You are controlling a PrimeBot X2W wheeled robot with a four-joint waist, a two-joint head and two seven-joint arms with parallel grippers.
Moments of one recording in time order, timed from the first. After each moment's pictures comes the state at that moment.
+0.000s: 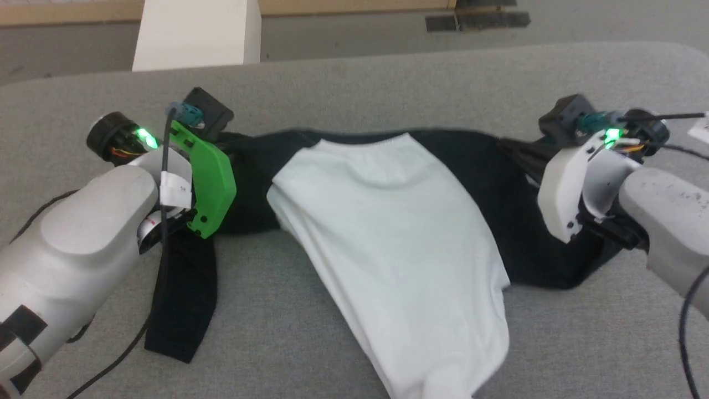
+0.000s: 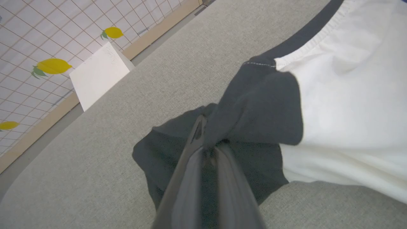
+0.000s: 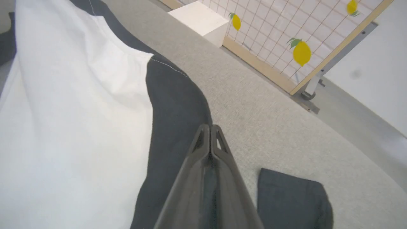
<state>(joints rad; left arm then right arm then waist) -1.07 0.62 -1.27 0.55 -0.91 -0.13 0.14 -0.99 -0.60 1.15 0.52 0.85 0.13 0.07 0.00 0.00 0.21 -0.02</state>
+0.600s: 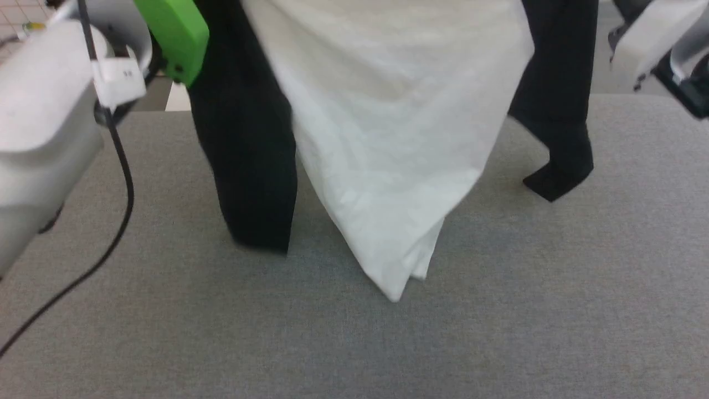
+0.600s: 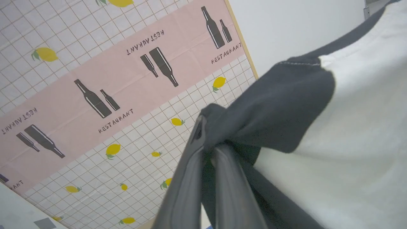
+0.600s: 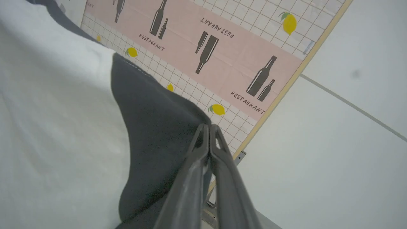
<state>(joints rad) -1.34 0.62 -1.13 0.51 -0.81 0.03 -0.03 -1.22 -0.58 0.86 0.64 0.60 0.13 -0.15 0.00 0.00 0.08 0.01</state>
